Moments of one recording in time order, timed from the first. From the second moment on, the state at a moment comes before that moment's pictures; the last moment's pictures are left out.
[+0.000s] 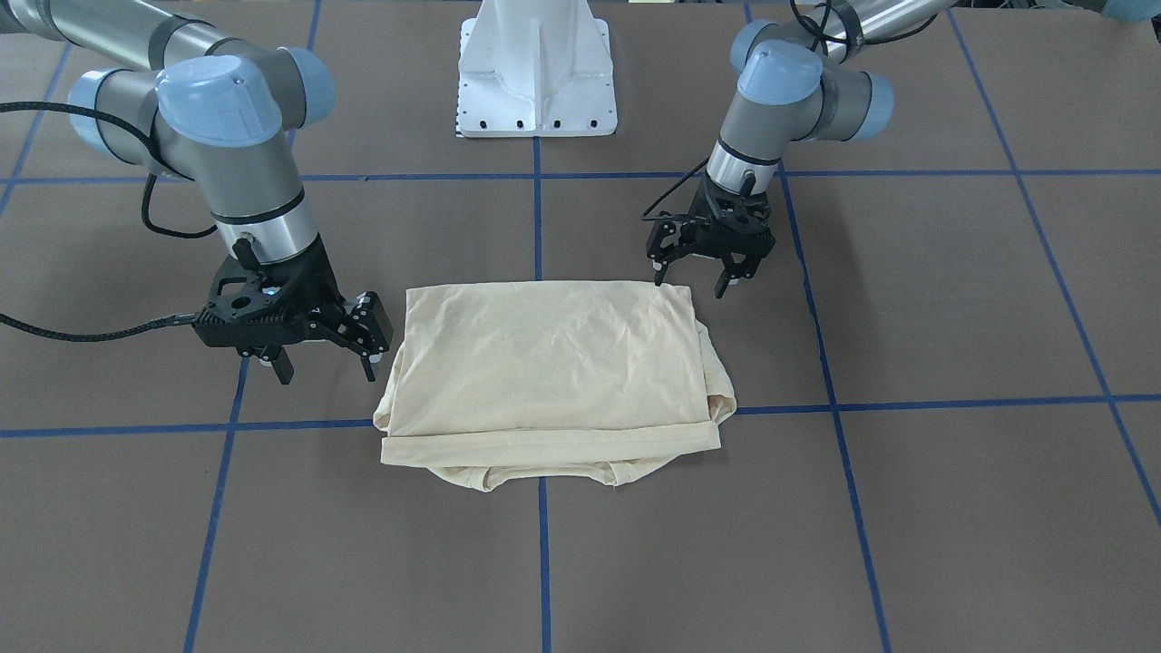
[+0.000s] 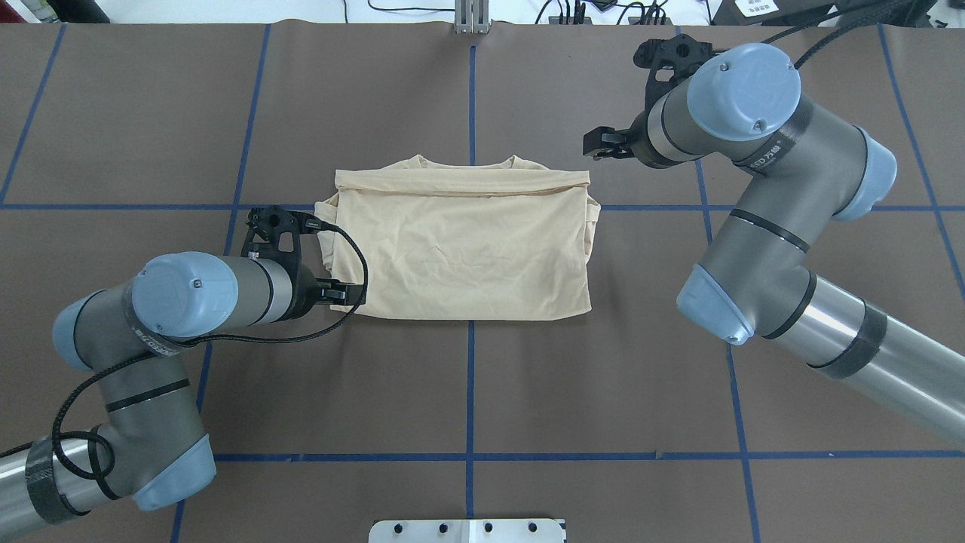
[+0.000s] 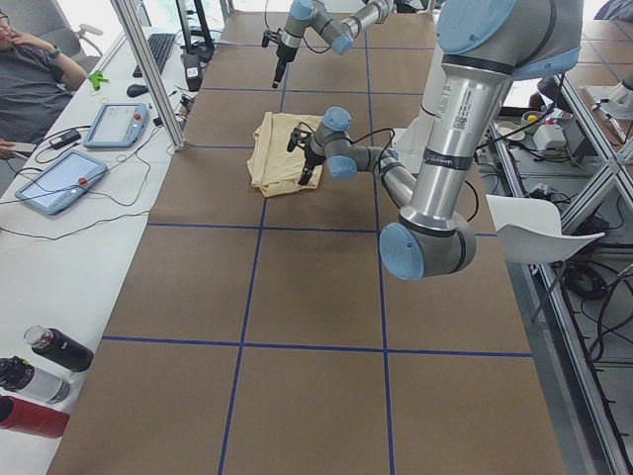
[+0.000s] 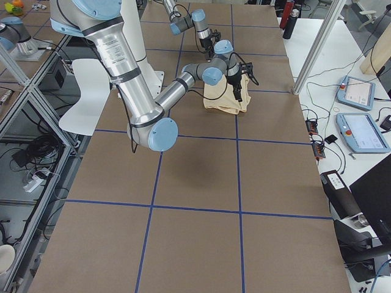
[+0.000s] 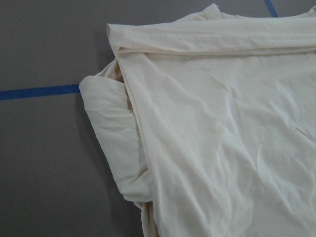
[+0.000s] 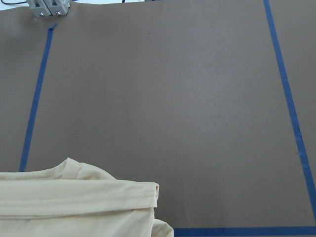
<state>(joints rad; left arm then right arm) -0.48 -1.89 -1.78 -2.08 -1.63 -1.13 0.76 -1.05 1.74 -1.37 1.74 1.10</state>
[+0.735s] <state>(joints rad) -0.45 -1.89 -1.76 -2.09 -1.63 -1.13 0.76 -1.06 1.74 -1.37 1.74 1.10</state>
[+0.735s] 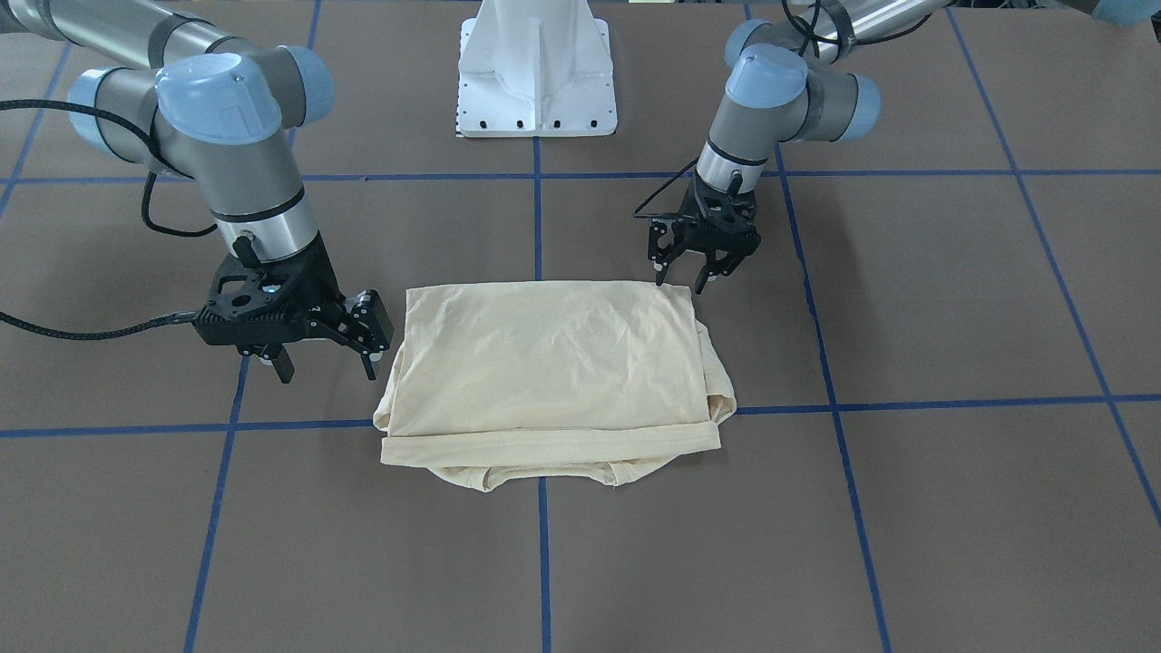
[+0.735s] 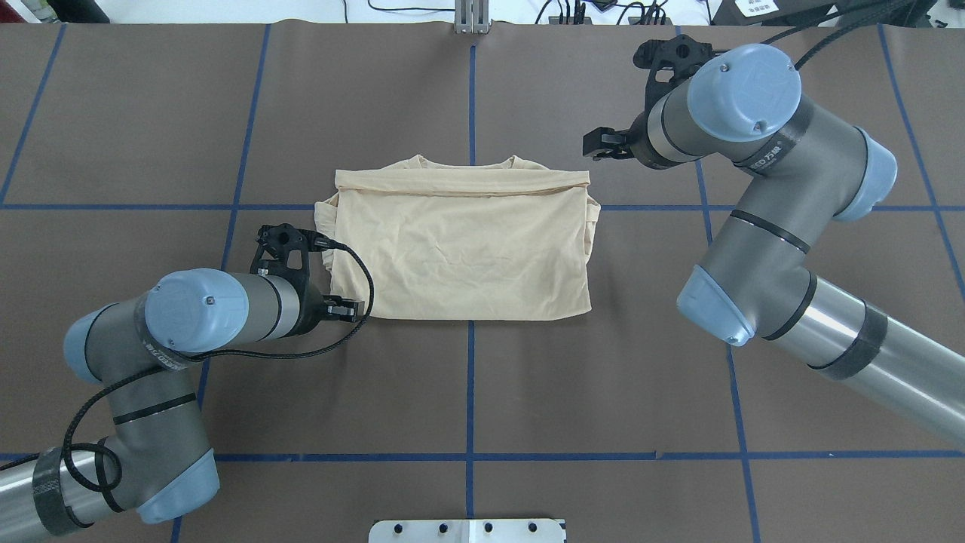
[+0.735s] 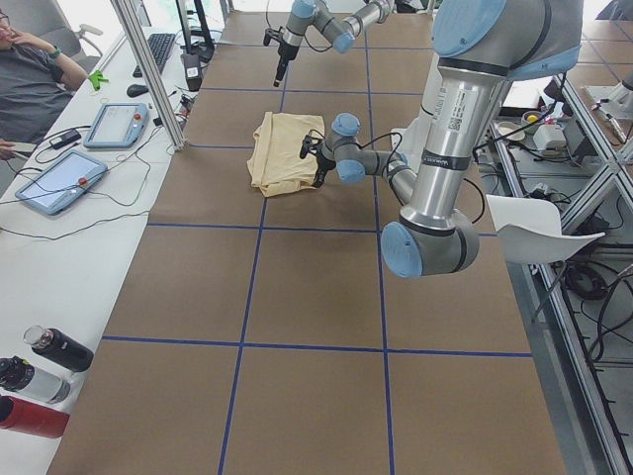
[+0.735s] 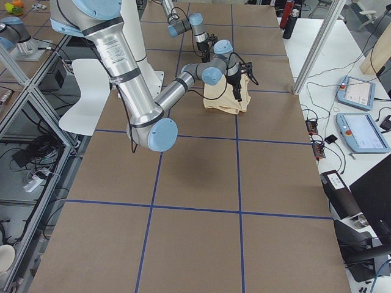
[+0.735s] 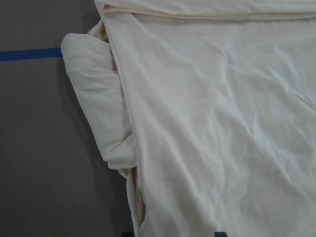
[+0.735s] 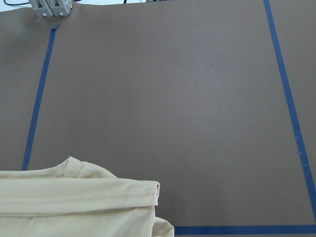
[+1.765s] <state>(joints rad) -0.45 -1.90 -1.74 -2.12 -1.63 -1.13 0.76 -1.06 1.73 -1.37 1.74 1.10</state>
